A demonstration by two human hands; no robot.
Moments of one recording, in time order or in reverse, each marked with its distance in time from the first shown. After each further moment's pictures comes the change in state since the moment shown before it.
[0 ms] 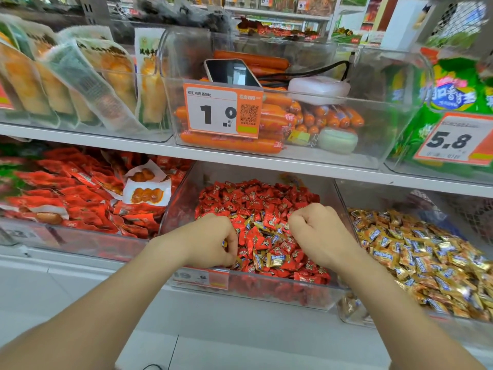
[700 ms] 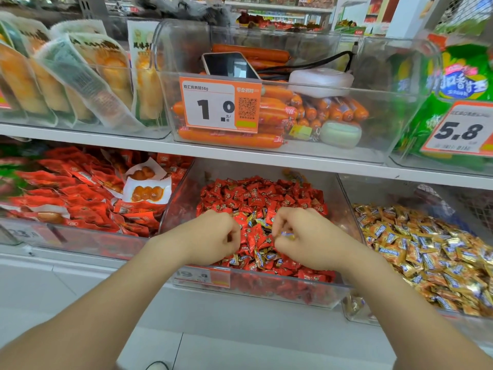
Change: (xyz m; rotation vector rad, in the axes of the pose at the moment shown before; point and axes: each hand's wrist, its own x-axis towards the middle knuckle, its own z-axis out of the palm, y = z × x) left_hand 0.001 0.002 0.000 0.005 0.054 -0.026; right_hand 0.007 -0.001 0.007 -0.154 -0.295 -0.141
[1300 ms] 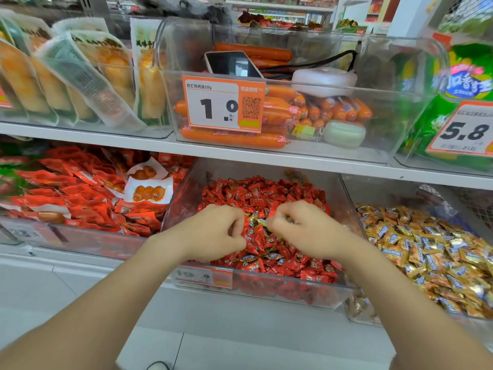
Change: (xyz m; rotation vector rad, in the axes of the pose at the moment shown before) left_hand -0.001 -0.002 -0.004 -0.095 0.105 0.019; right_hand 0.011 -0.004 -0.003 0.191 0.026 0.047
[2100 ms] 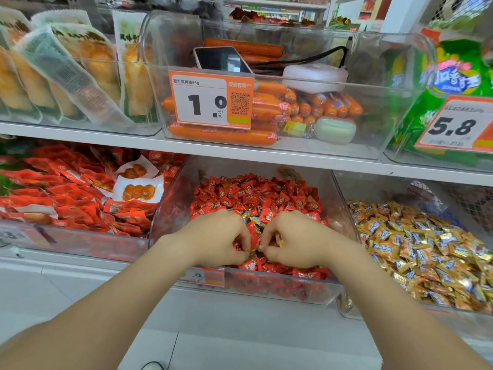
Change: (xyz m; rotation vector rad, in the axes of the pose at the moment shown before) left_hand 0.016 0.007 0.021 0.214 -0.070 0.093; right_hand 0.004 0.011 0.012 -0.297 -0.178 -0.047
